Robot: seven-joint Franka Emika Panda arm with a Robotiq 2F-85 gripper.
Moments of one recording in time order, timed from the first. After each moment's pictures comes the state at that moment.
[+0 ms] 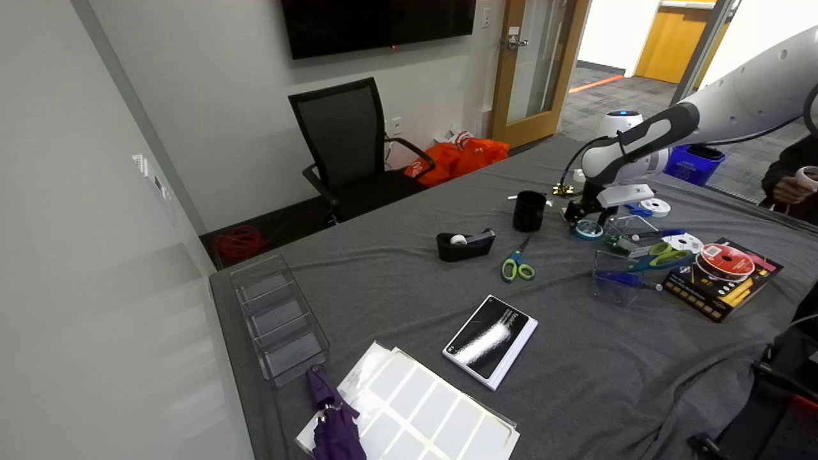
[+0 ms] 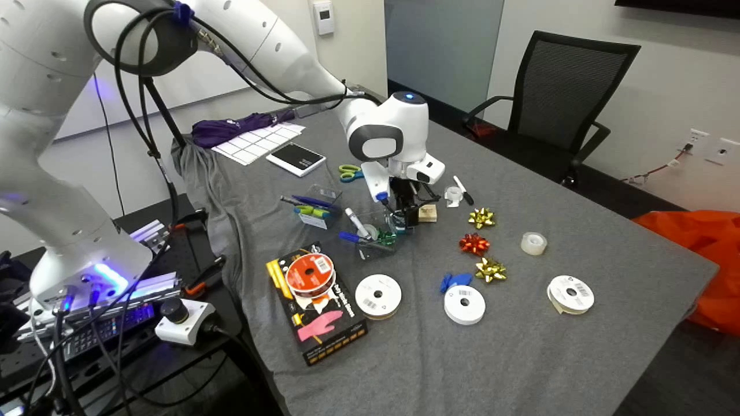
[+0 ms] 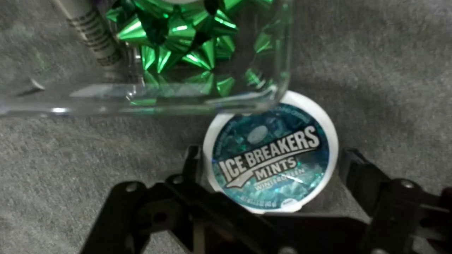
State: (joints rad) arm -0.28 0.92 -0.10 -1.50 0.08 2.41 -0.03
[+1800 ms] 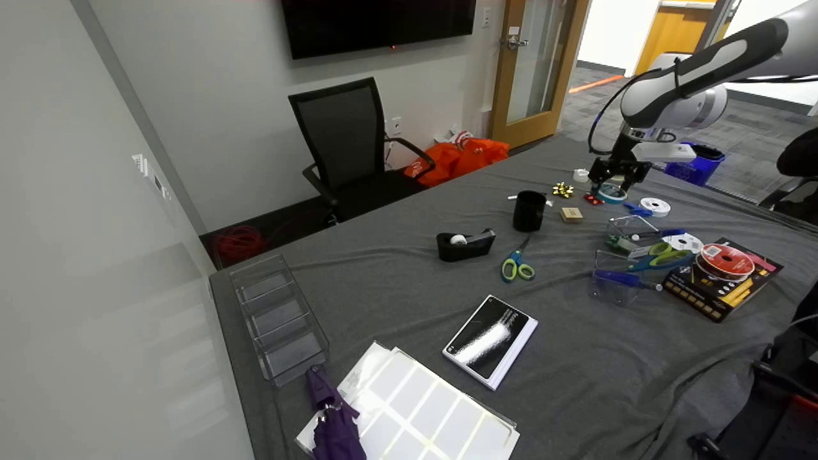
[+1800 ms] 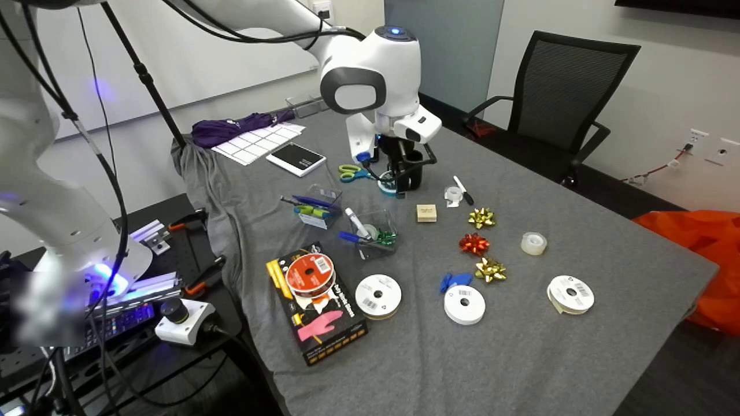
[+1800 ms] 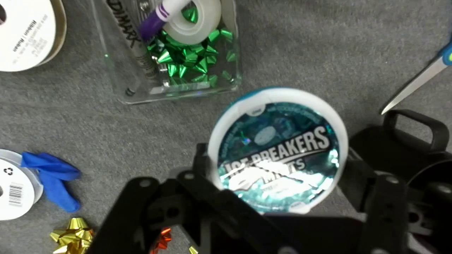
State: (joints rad) arm -0.33 0.58 -0.09 -1.74 0.20 2.34 -0.08
